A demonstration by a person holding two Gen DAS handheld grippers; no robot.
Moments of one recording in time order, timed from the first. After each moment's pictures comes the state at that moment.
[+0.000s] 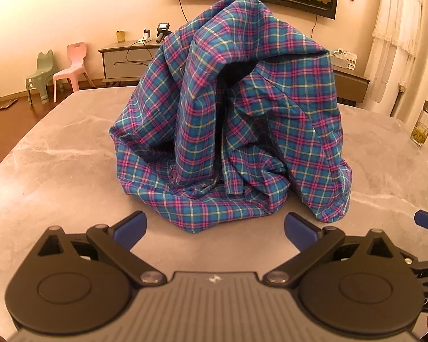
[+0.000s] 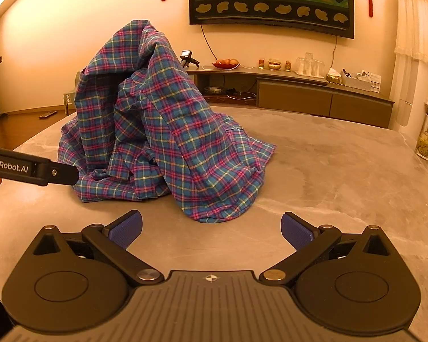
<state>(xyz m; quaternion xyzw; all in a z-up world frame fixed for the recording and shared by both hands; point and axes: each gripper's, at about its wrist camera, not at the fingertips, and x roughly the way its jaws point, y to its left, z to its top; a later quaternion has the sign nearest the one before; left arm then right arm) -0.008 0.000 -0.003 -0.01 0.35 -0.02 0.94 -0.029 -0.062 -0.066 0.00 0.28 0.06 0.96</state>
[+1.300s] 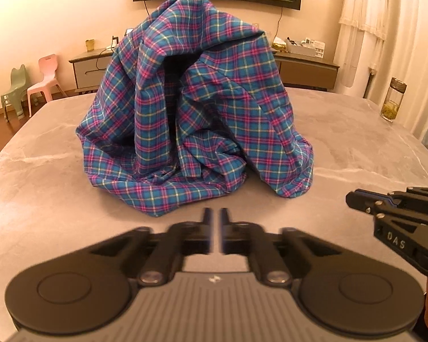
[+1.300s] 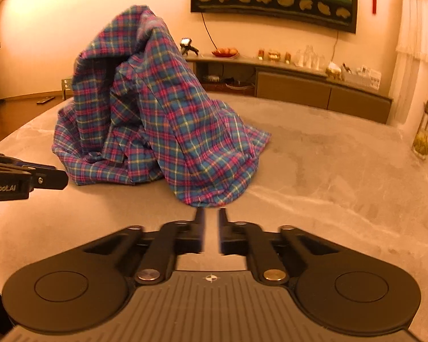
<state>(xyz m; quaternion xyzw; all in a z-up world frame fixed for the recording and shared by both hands) -0.030 -0.033 -0.002 0.02 0.35 -0.09 0.93 -0.035 -0.063 -0.067 -0.02 0.29 0.06 0.96</state>
